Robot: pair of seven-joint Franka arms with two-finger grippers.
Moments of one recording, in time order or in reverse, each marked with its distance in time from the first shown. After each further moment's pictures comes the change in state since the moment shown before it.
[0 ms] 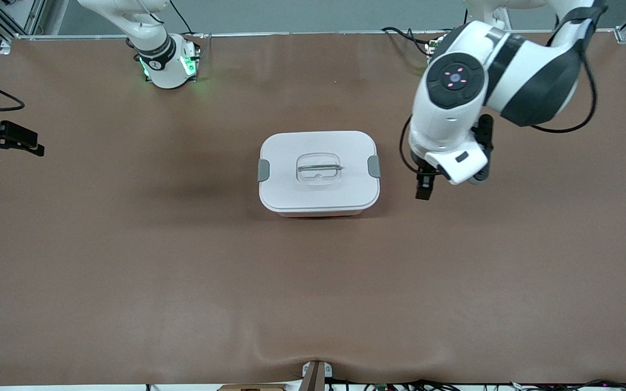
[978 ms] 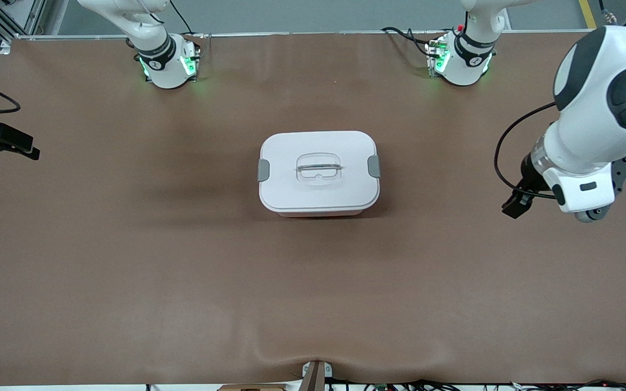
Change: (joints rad) left arm 0.273 -0.046 0.009 0.023 0.000 0.005 0.702; right arm 0.005 0.000 -0.001 0.021 0.001 0.020 0.082
